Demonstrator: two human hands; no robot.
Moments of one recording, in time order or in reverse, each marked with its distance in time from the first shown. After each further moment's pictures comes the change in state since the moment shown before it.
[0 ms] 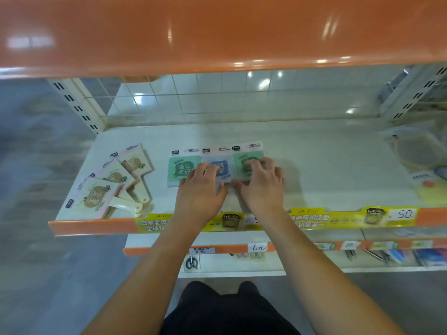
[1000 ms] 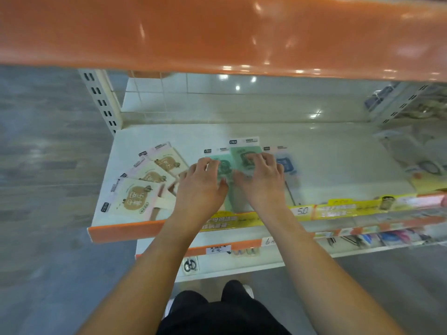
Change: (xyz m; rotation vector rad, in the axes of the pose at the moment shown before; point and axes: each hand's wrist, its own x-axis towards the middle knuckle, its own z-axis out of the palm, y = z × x) left_hand -0.009 -0.121 -0.047 -0.107 0.042 0.137; right_hand -0.037 -0.124 0.036 0.024 0.156 0.062
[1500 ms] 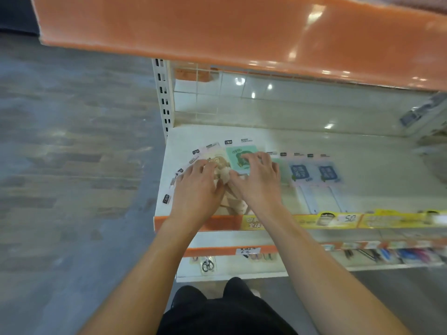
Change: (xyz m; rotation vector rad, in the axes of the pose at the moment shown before) left_hand -0.036 -0.108 -0.052 -0.022 0.085 -0.083; right_hand -0.027 -0.108 0.059 -0.051 -0.079 -0.117
